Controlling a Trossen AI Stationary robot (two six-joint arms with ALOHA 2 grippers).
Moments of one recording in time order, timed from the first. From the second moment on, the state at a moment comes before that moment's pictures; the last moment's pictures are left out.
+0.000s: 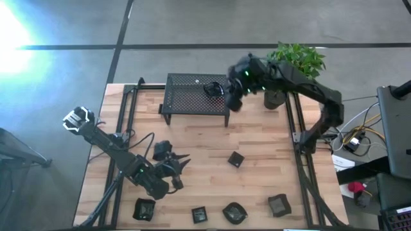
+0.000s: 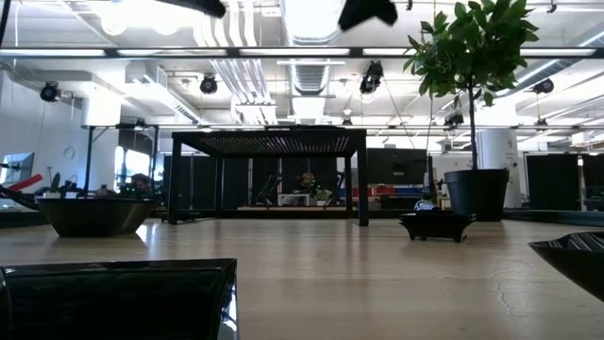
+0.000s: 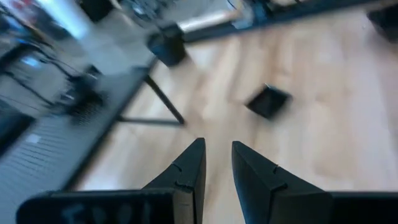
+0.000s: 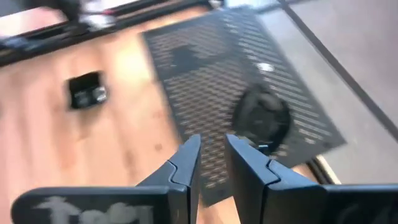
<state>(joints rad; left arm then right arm) -0.65 1.44 1.09 -0.46 -1.01 -0.37 -0.27 1.63 1.95 -1.09 0.08 0.13</state>
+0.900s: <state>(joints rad) -0.78 1.44 1.04 -0.78 -0.04 -0.70 0.21 1.36 1.53 -0.86 0.08 0.08</state>
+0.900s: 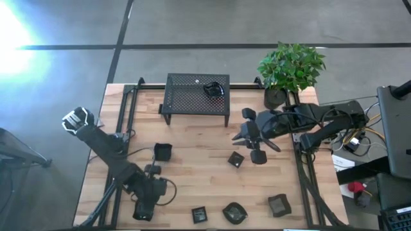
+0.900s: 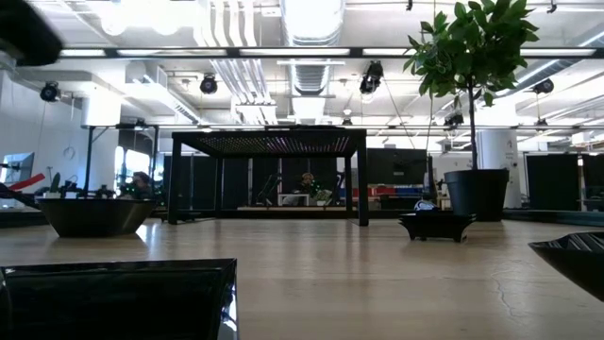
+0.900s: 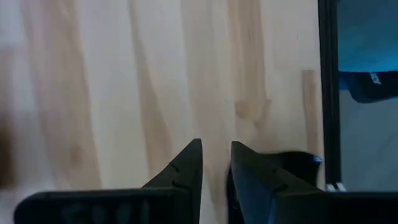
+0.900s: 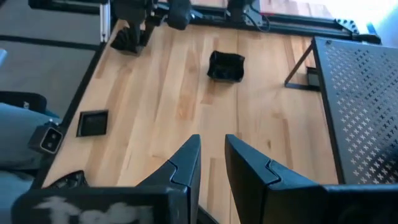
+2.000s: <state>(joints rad) -0.93 1.57 0.96 -0.70 -0.03 -0.90 0.21 1.23 1.38 -0.72 0.08 0.12</state>
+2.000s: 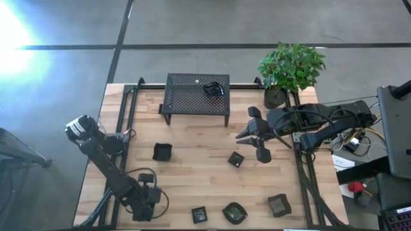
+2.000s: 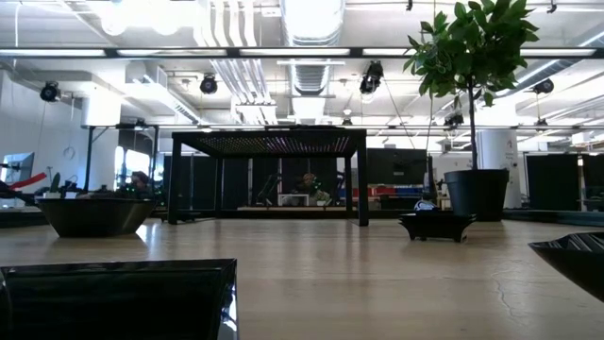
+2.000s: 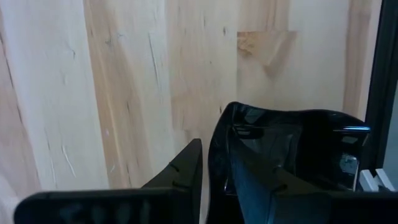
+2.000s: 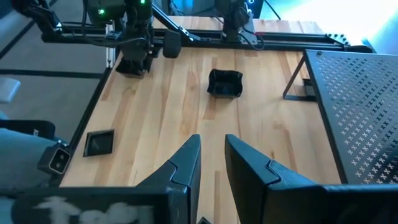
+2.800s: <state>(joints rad) -0.92 1.57 0.98 -0.71 -0.02 -0.88 0.21 1.23 1.38 -0.72 0.08 0.12</state>
